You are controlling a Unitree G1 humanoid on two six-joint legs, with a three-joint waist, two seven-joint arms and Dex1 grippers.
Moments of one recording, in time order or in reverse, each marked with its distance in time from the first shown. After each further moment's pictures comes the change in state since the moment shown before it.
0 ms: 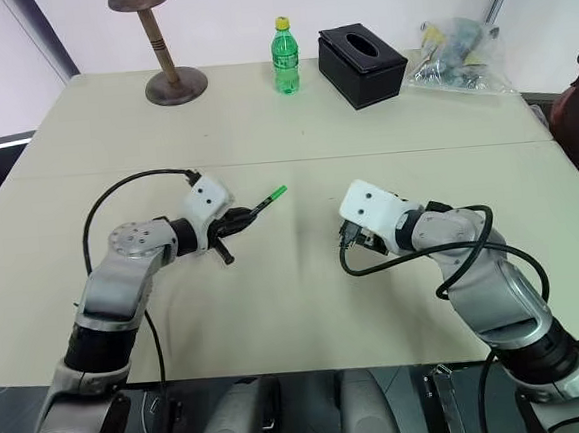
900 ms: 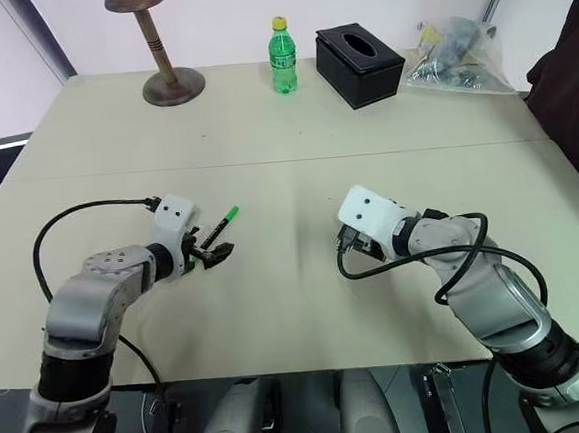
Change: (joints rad) left arm 0.089 0.096 0.049 -0.134 -0.161 0.211 0.216; right arm 0.032 -0.039 0.001 -0.020 0.094 0.021 -0.052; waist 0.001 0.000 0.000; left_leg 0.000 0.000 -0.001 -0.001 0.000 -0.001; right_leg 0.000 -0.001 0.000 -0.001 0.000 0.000
